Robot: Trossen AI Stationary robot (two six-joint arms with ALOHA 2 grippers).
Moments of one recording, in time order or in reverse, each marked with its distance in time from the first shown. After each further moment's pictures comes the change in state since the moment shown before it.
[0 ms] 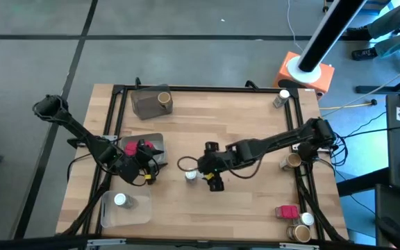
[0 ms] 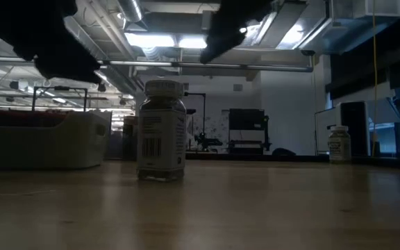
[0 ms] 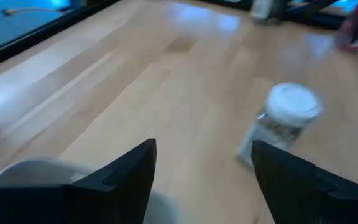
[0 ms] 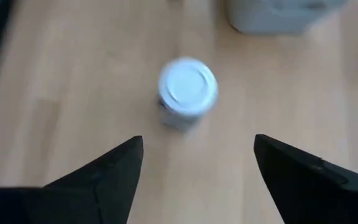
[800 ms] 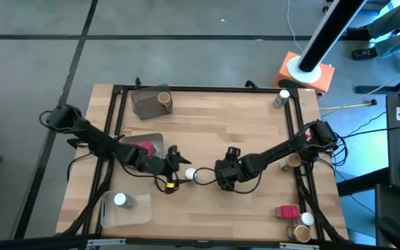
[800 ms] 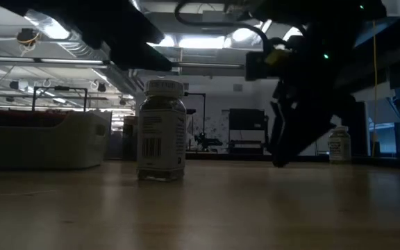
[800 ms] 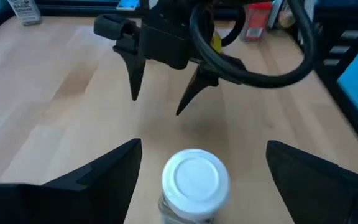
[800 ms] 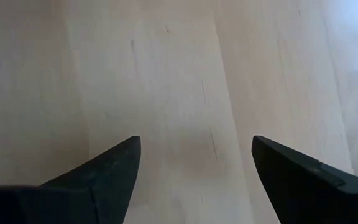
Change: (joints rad) left arm 0.219 0.361 0.223 0.334 0.474 0.444; right arm 0.065 0.001 -0.434 0.120 0.231 0.343
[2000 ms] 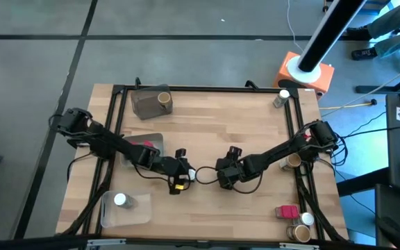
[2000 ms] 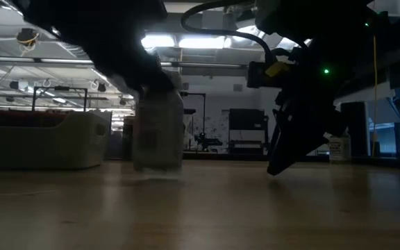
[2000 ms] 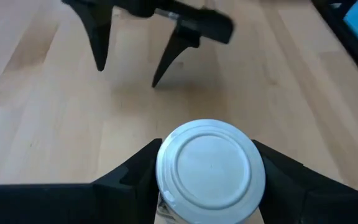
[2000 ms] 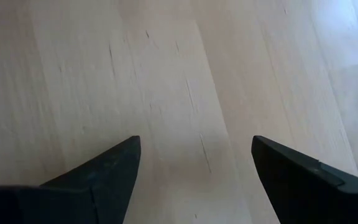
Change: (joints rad) left arm 0.049 0.130 0.079 -0.091 0.159 0.046; right arm 0.000 0.000 -0.078 0.123 0.059 0.034
